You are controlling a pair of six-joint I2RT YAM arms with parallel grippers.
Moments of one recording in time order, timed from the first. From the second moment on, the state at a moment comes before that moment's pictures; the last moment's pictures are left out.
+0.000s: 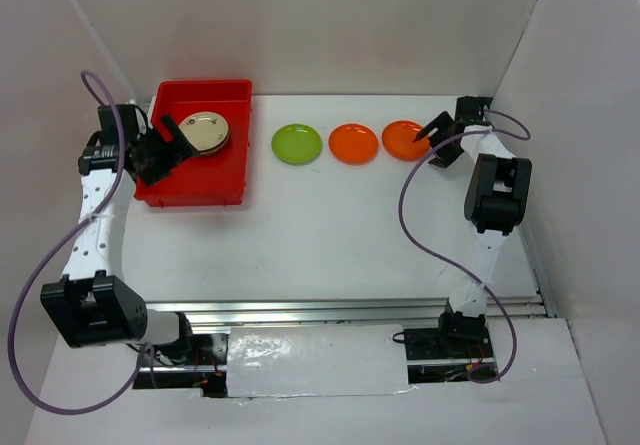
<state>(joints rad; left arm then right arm) 0.18 1.40 1.43 -0.79 0.19 -0.50 -0.16 2.19 1.70 -0.43 -0.21 0.77</state>
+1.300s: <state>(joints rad) -0.19 1.56 1.43 -0.43 0.58 -0.53 0.37 1.56 1.20 -0.19 -0.36 0.82</state>
